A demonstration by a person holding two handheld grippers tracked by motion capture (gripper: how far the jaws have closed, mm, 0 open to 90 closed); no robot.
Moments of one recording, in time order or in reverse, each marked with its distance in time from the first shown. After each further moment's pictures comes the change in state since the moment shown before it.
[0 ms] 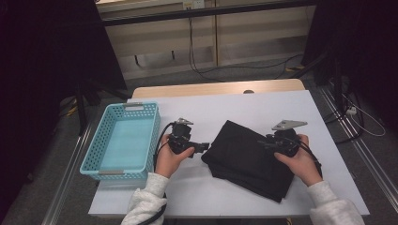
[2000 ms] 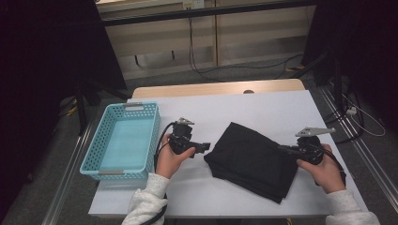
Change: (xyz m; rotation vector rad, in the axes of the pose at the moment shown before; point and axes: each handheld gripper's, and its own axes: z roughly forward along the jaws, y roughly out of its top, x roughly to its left) left arm -0.005 0.002 -0.002 -0.010 -0.001 0.011; right arm -0.027 -0.033 -0.040 0.018 0.078 0.114
